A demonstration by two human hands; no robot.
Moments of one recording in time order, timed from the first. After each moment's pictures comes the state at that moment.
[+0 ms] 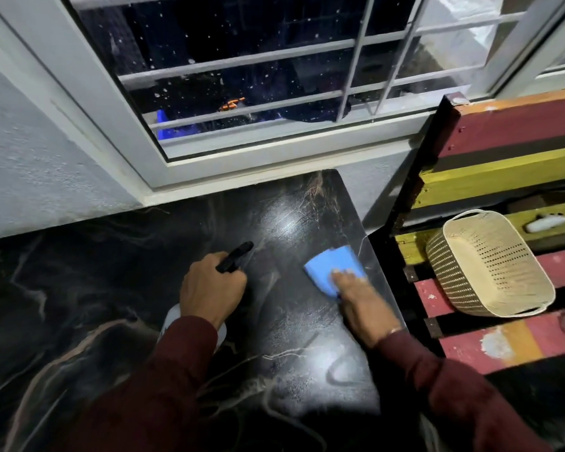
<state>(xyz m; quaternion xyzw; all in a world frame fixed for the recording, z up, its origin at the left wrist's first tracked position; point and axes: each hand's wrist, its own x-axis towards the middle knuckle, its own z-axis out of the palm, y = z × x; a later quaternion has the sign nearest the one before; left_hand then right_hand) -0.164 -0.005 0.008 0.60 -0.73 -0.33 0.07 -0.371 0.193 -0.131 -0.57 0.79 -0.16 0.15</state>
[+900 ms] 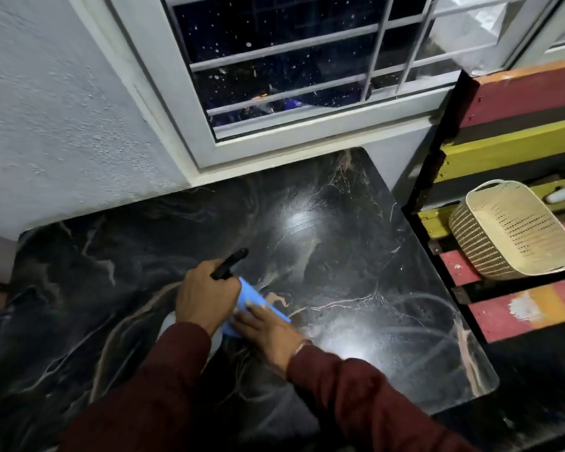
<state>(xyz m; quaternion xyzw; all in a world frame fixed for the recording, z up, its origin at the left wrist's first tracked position) -0.028 0.009 0.016 0.60 -0.73 -0.32 0.08 -0.101 0.122 -0.145 -0.75 0.62 -0.10 0.19</state>
